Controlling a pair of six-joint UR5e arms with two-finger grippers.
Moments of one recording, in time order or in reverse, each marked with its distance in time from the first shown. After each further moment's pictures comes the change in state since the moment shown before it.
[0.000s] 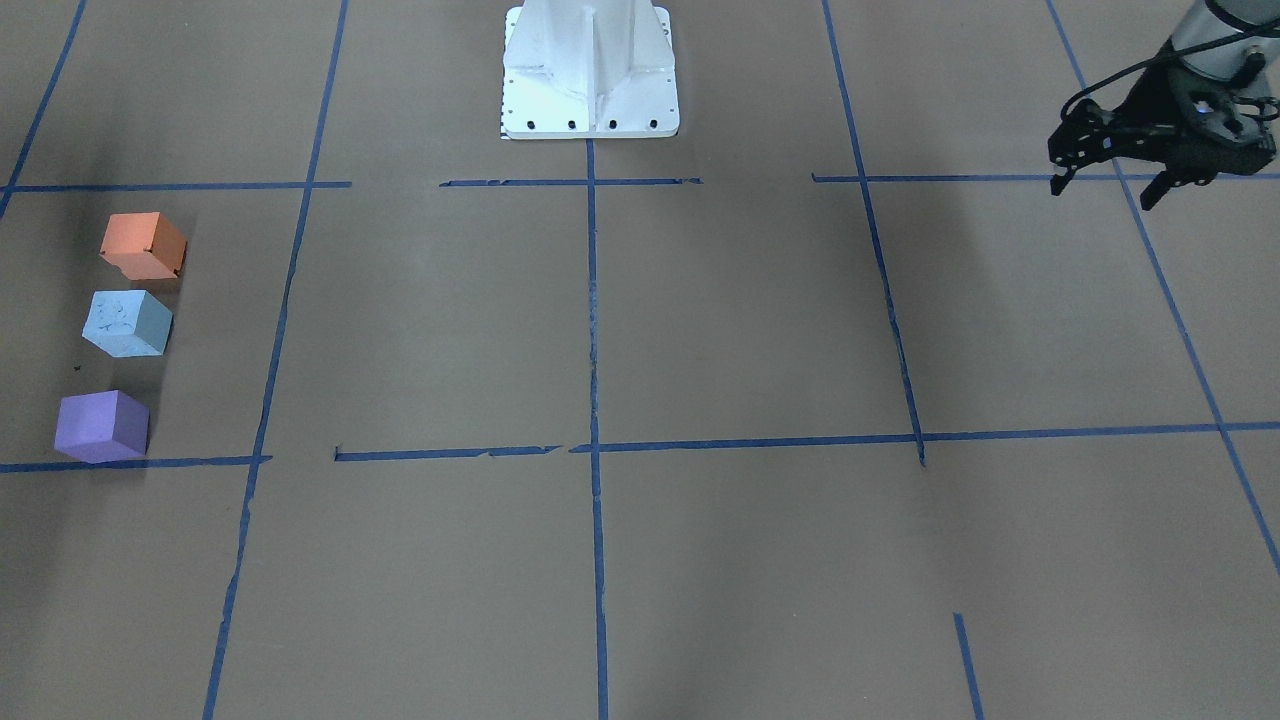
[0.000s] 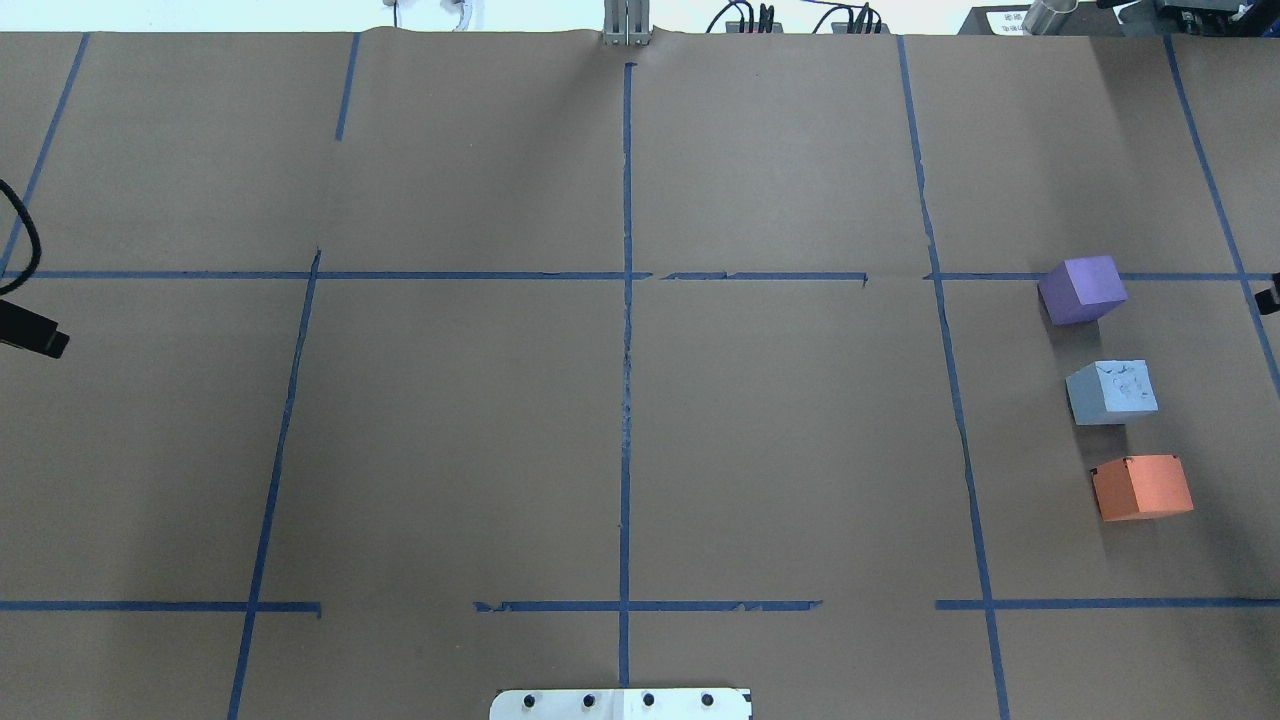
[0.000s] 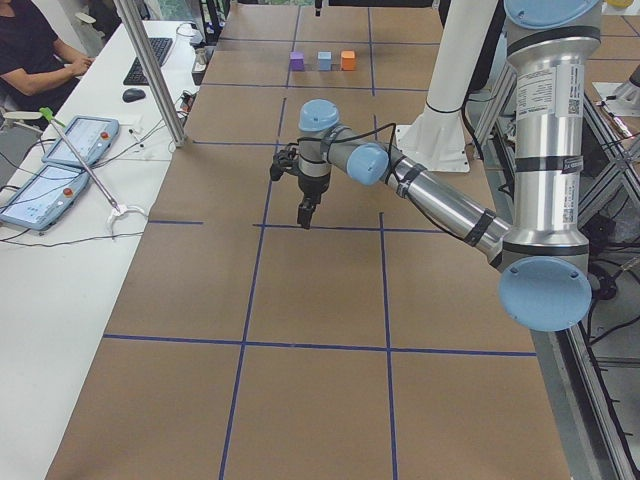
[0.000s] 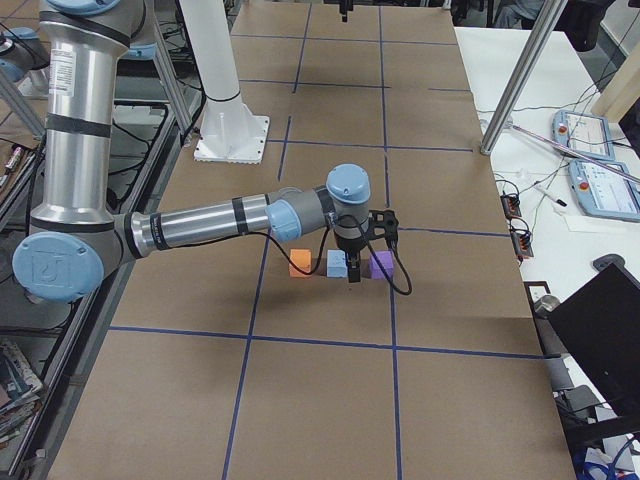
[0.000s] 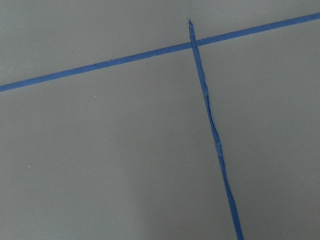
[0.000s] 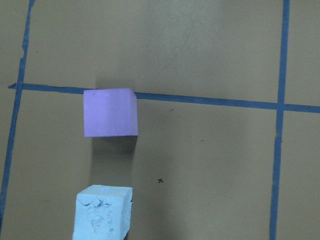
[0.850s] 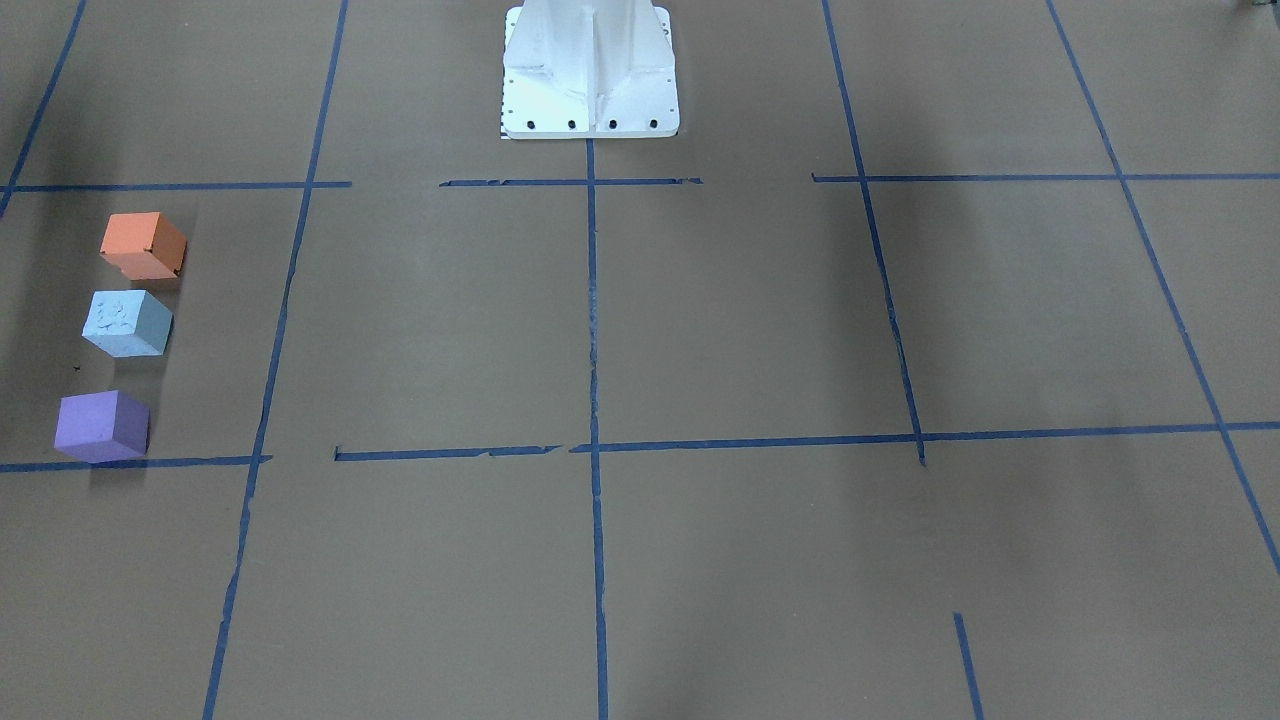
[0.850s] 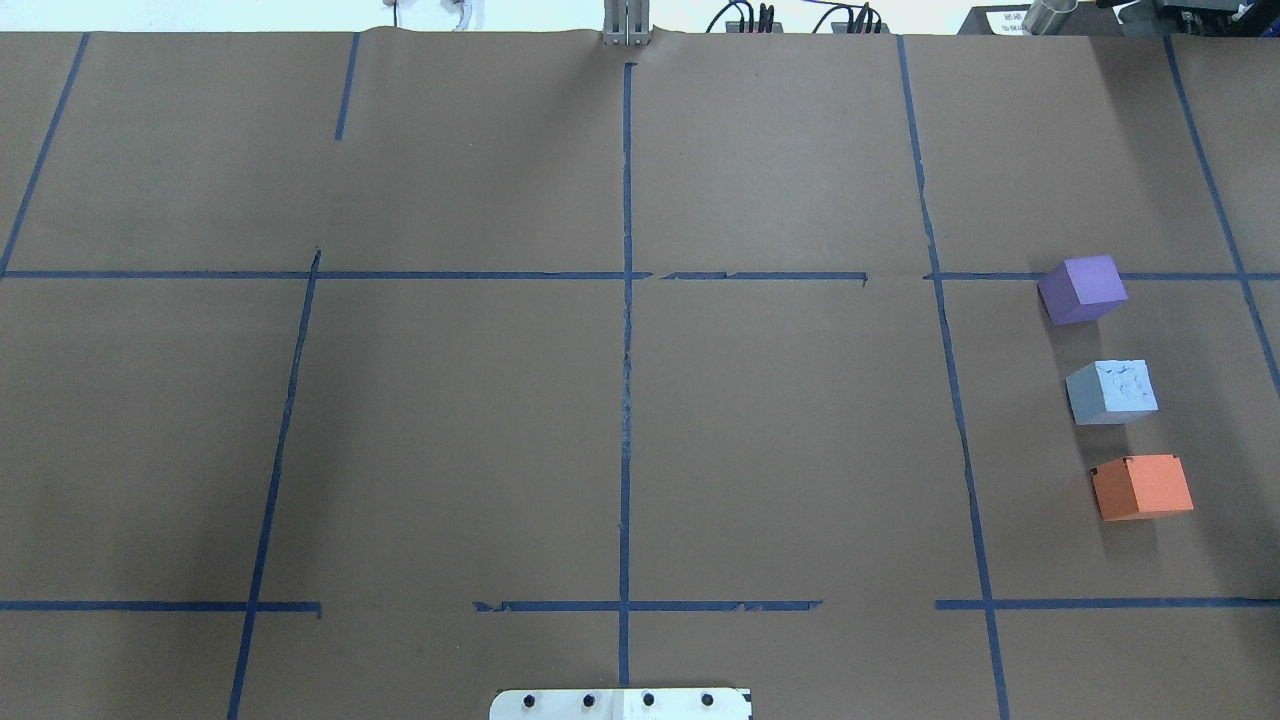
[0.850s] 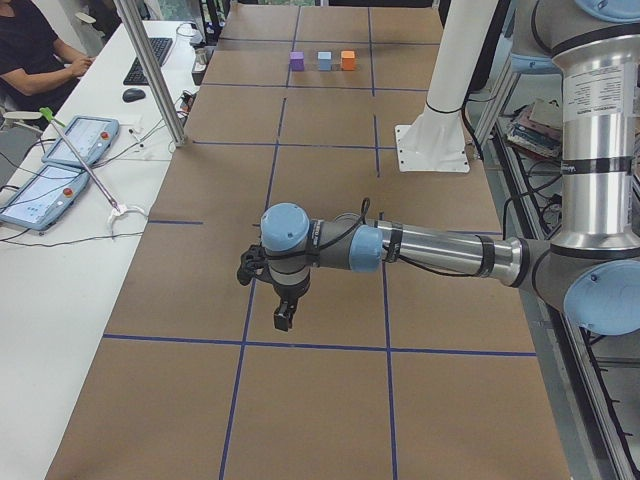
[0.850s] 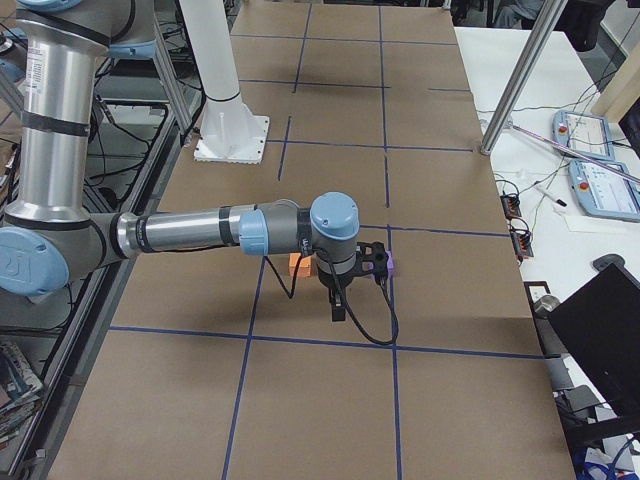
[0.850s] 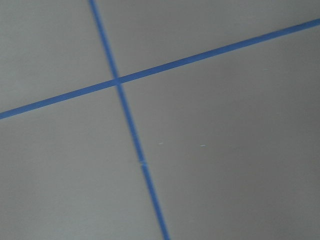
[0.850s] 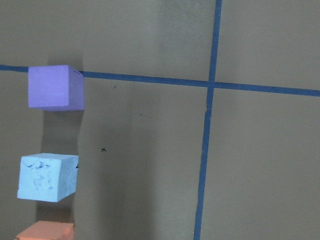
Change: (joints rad) left arm -0.397 0.032 0.360 0.016 -0.141 0.534; right arm 0.140 -0.040 -0.004 -0.212 -0.032 -0.304
